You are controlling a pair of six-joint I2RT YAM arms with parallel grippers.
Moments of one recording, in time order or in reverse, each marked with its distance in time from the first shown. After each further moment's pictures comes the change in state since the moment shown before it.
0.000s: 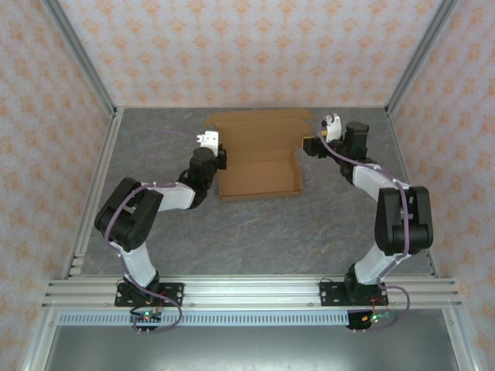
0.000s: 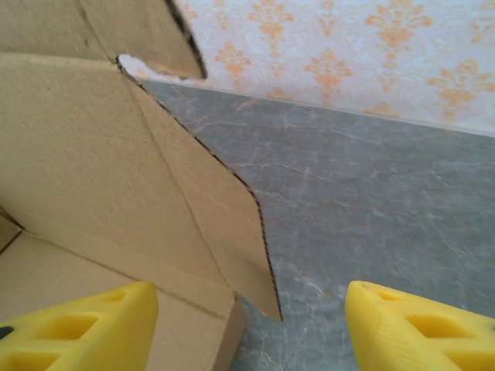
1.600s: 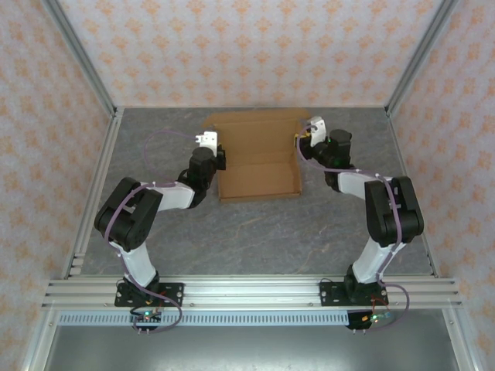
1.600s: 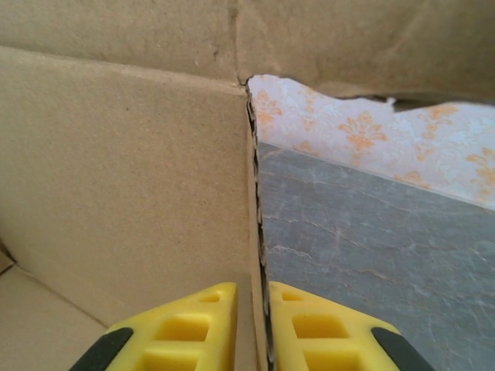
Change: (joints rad) left arm 0.006 0.000 0.003 -0.037 0.011 -0.030; right arm 0.126 0.072 -0.088 0.336 0.128 -0.010
